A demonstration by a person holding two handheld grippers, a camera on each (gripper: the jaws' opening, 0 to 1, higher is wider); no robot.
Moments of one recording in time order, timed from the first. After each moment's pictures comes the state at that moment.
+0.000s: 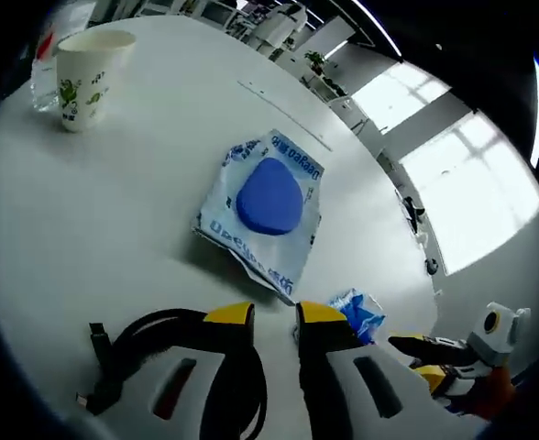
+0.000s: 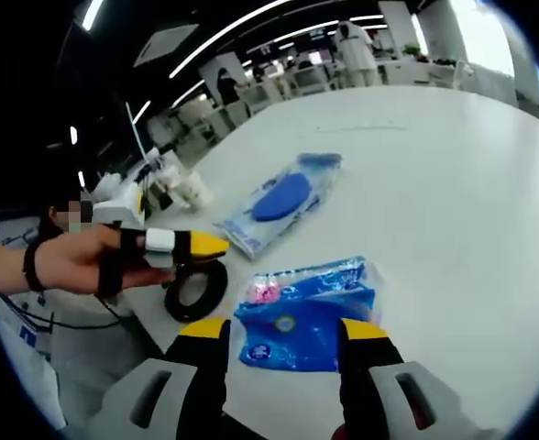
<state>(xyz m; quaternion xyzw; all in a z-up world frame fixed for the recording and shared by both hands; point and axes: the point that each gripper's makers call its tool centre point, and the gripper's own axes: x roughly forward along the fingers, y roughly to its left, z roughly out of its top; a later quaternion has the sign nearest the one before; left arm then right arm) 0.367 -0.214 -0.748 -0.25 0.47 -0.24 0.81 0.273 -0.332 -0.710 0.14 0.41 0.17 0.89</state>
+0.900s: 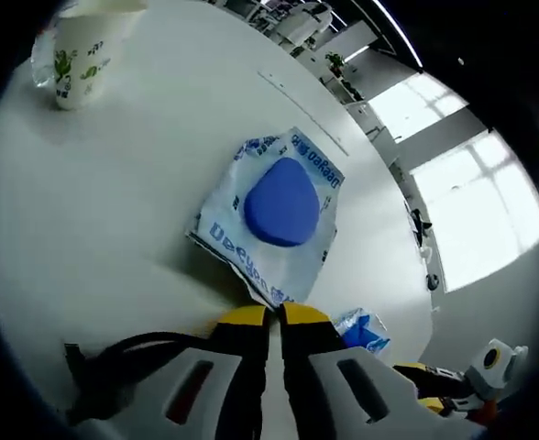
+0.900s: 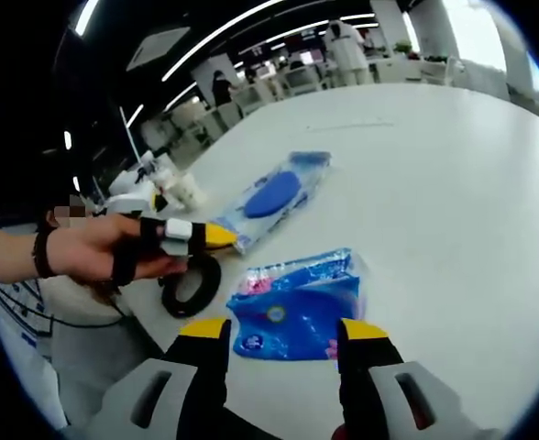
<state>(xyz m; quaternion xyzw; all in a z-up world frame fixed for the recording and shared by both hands) 0.381 -0.221 -0.759 -0.28 0.49 -0.22 0.80 0.265 -0.340 -0.709 0.14 0.41 0.16 0.89</state>
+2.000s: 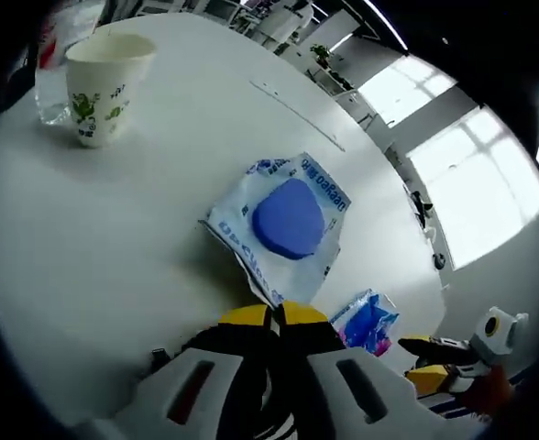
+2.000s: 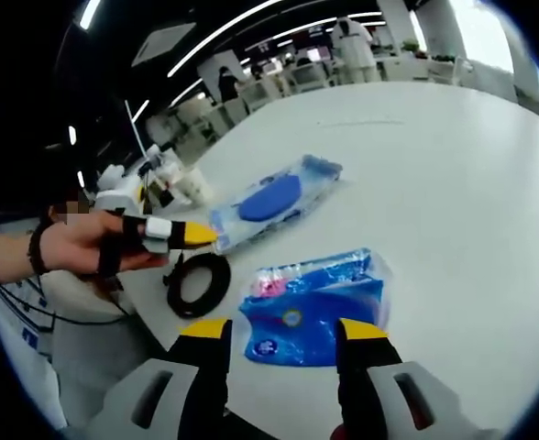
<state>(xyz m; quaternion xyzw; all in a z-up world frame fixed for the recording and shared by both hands) 0.380 -0.166 -0.744 -0.22 0.49 -0.24 0.81 0.270 -0.321 -0.713 0.14 0.42 0.17 0.88</state>
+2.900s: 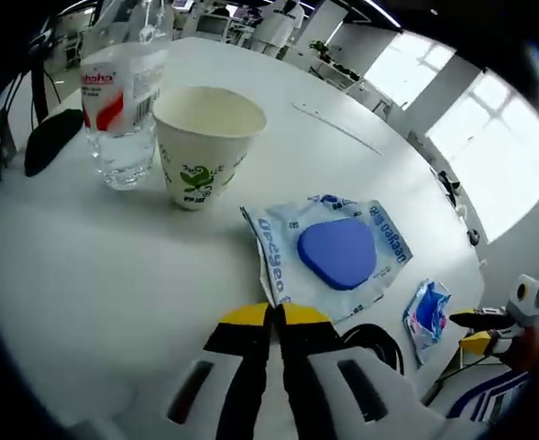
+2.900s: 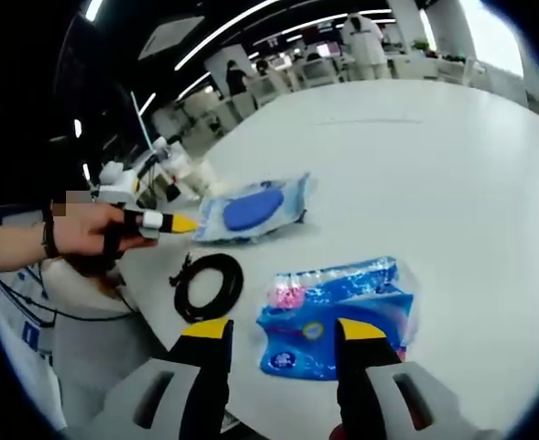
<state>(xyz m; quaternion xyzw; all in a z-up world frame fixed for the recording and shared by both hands) 0.409 -0.077 -0.753 -0.13 0.48 -0.22 0.84 0.282 -0.300 -0.714 0.13 0.42 0.19 0.88</state>
